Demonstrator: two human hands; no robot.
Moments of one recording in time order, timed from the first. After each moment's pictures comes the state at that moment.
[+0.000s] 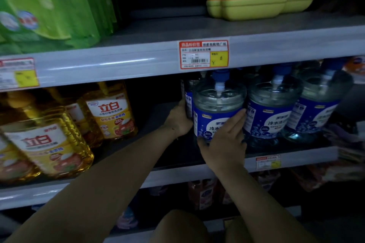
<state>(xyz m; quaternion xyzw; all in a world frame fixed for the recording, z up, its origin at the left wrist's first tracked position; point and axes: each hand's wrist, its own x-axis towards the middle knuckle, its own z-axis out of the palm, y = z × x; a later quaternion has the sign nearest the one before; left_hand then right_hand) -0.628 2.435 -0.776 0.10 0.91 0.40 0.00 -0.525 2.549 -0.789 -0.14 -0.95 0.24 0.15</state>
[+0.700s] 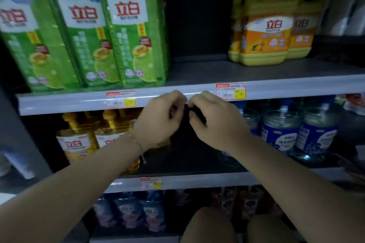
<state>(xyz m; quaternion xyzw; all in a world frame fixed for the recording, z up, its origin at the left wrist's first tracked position) -0.466 2.320 -0.618 0.28 0.87 0.27 -0.32 -0.447 2.490 -0.618 0.29 -0.87 0.18 0.35</state>
